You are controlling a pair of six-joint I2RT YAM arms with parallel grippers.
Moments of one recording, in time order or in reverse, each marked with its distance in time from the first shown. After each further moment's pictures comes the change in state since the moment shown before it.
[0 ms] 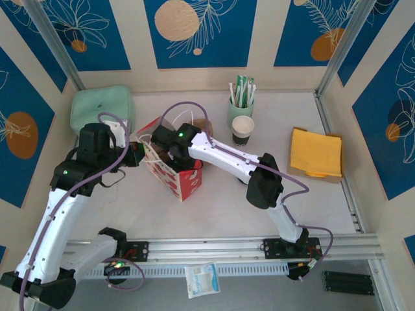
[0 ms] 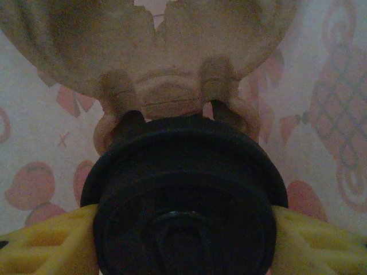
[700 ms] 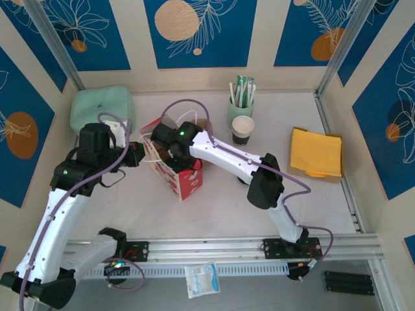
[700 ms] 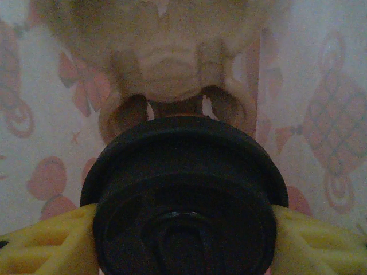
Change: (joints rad) left arm 0.000 0.000 0.000 0.000 0.000 0.000; right arm 0.002 -0.011 0.037 -0.012 0.020 0.003
